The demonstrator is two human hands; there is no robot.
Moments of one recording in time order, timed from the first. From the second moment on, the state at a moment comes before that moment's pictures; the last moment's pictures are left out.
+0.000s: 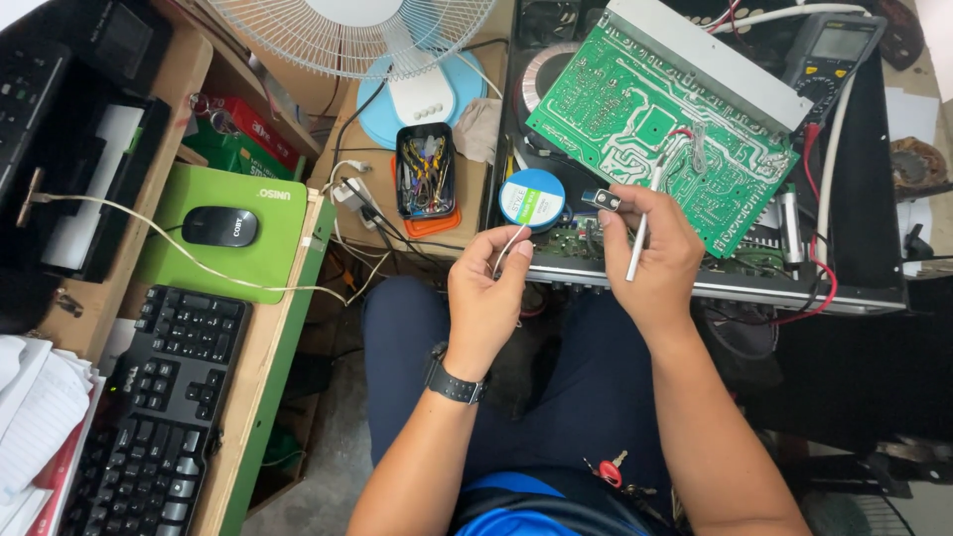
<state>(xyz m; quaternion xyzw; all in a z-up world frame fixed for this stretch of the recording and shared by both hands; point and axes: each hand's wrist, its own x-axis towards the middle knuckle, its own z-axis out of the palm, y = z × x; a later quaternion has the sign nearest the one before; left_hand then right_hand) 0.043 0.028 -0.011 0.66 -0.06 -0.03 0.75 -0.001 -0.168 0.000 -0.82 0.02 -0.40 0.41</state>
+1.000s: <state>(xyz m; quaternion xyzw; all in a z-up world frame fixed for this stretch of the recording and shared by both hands) 0.046 0.021 0.012 0.70 -0.04 -0.04 0.71 0.002 -0.169 -0.001 -0.84 -0.04 -0.40 0.37</state>
